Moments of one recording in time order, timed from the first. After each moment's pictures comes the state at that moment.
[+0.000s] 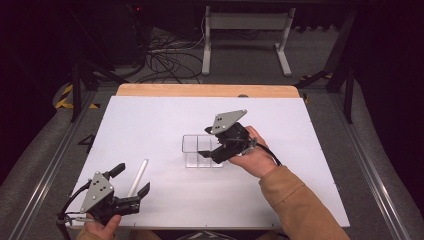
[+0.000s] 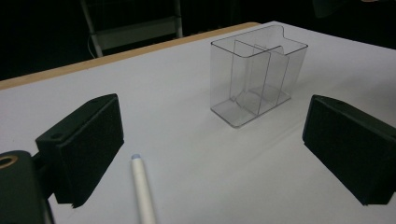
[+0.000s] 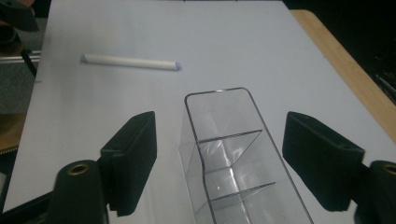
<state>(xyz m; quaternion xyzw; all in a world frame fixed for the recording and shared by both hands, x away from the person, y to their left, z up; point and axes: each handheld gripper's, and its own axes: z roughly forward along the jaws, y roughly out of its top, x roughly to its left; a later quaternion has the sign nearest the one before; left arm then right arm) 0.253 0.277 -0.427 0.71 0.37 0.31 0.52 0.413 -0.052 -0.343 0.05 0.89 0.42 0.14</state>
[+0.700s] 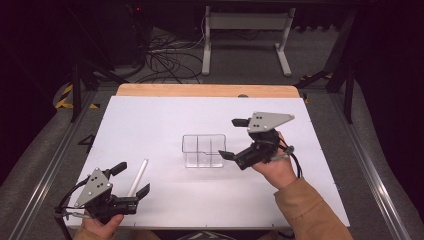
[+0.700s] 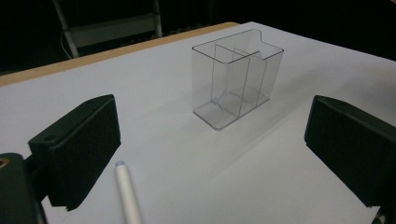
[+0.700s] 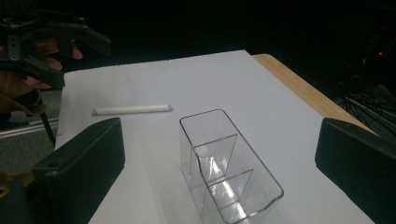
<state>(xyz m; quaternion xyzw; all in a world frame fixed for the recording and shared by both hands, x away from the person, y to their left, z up) 0.256 0.281 -0.416 0.72 0.35 0.27 0.53 0.383 -0.119 -0.327 0.12 0.82 0.53 0.15</state>
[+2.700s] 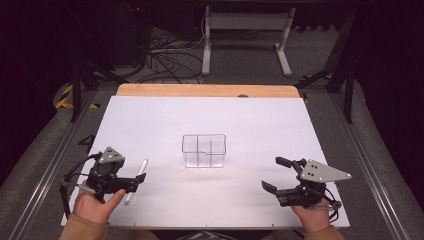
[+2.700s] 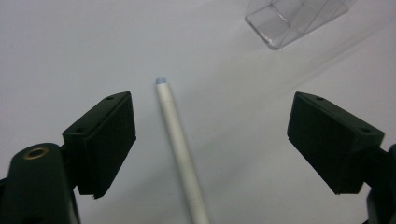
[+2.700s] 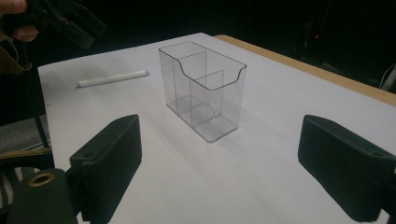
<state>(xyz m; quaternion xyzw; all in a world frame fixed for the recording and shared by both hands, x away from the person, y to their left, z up) 0.309 0.280 -0.393 0.80 0.48 0.18 0.30 0.314 -0.224 -0.405 0.22 0.77 0.56 0.19</state>
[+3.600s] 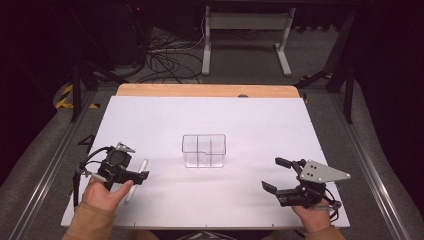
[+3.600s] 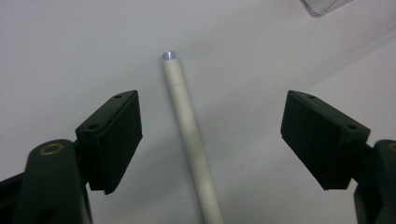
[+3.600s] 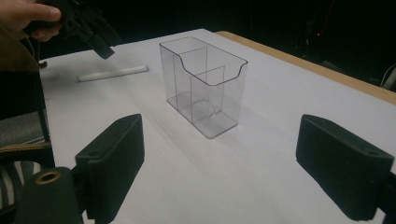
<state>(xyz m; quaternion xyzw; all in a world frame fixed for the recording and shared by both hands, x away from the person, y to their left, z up) 0.343 0.275 -0.411 0.82 0.51 0.13 0.24 0.314 -0.225 -0.406 0.22 0.78 0.56 0.19</state>
